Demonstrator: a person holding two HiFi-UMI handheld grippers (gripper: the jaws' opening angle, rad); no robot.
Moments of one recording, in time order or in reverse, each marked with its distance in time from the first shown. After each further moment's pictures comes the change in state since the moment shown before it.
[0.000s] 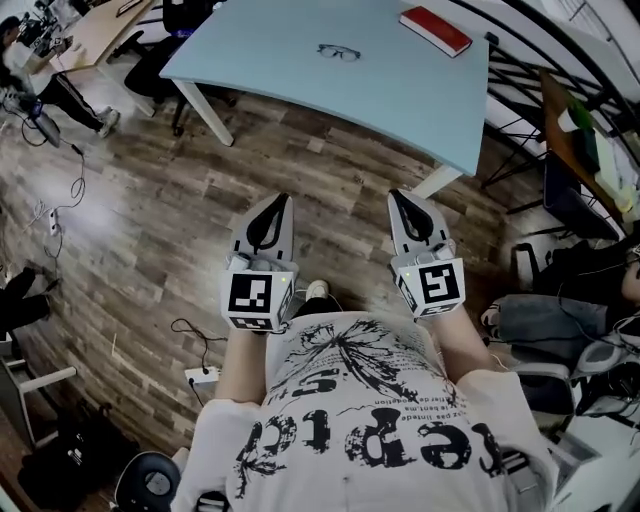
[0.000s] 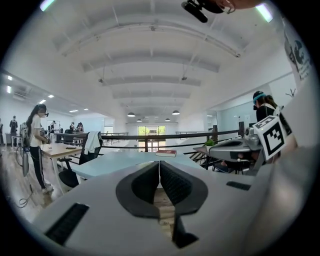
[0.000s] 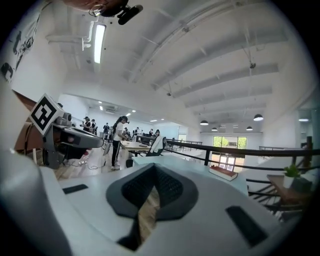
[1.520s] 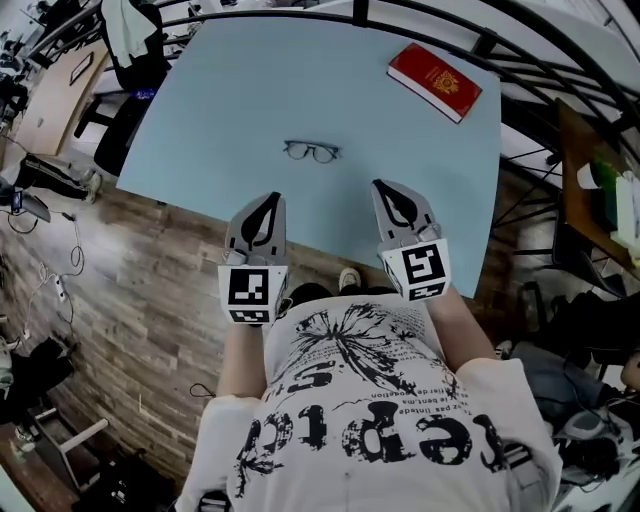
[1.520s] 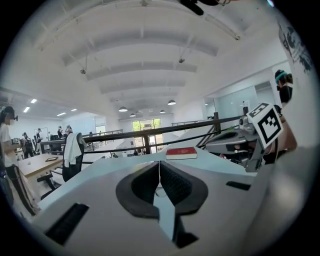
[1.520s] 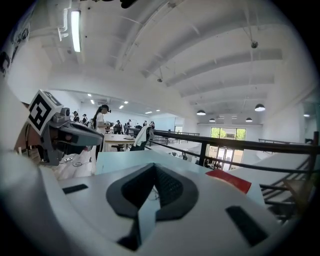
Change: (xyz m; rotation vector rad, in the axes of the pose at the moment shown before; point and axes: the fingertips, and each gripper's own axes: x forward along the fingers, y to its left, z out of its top) left arm 0.445 0.110 0.046 0.124 0.086 -0.055; right arm 0.356 -0.287 -0.036 0.035 0.099 -0.023
